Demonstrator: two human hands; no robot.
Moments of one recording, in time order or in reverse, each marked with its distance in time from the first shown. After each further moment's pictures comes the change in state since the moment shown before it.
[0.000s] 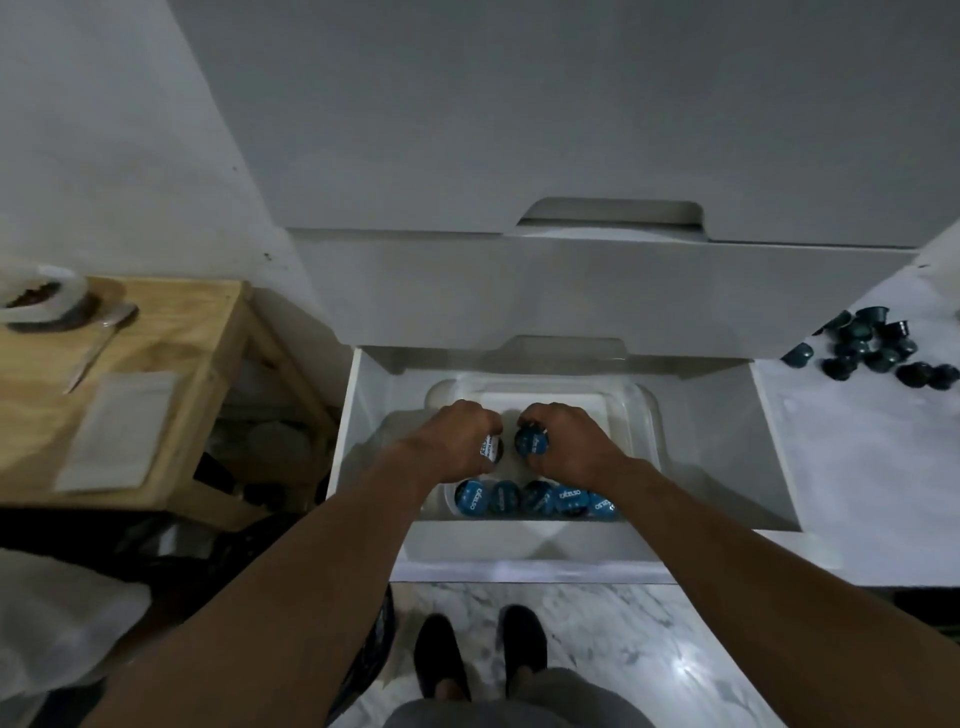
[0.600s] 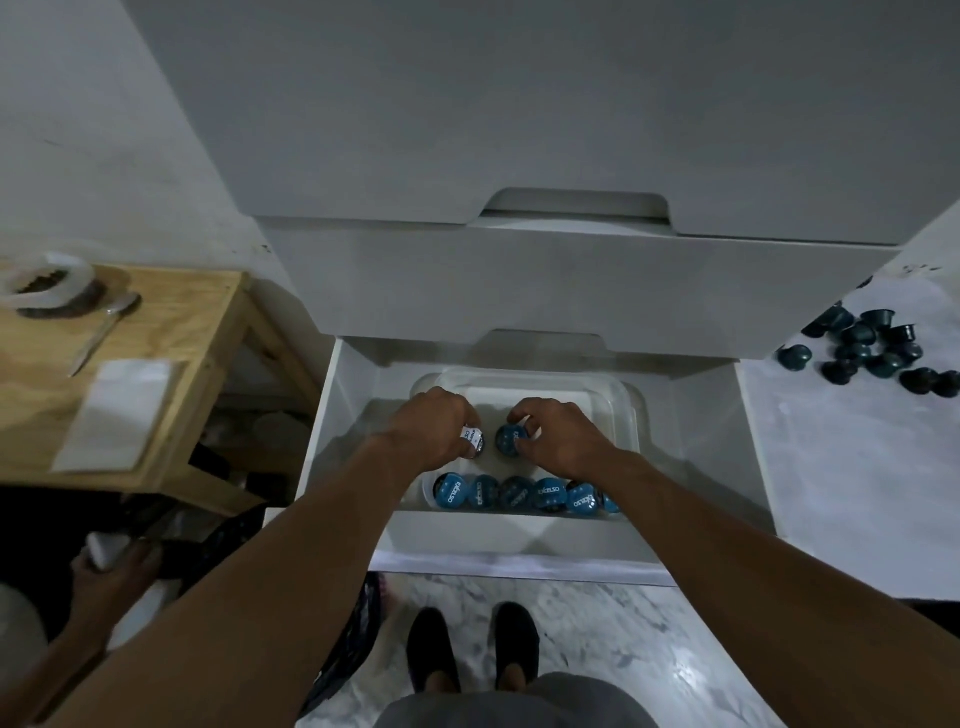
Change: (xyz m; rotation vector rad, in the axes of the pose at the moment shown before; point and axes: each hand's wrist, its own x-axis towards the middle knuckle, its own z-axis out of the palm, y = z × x) left_hand -0.001 0.011 -0.003 -0.061 0.054 -0.174; right_hand -0.001 0.015 -0.010 0.117 -0.044 0.033
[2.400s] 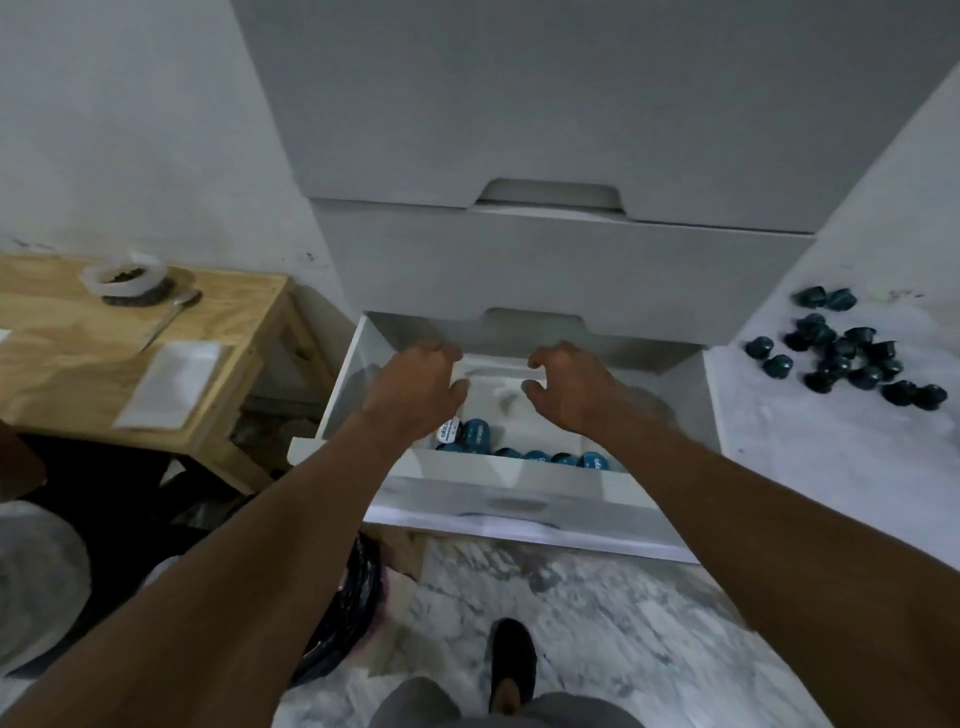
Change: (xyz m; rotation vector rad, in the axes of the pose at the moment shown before) left_hand -0.076 0.032 -0.021 0.140 0.458 0.007; right_hand -0.042 -0.017 -0.040 -0.268 0.286 -0.191
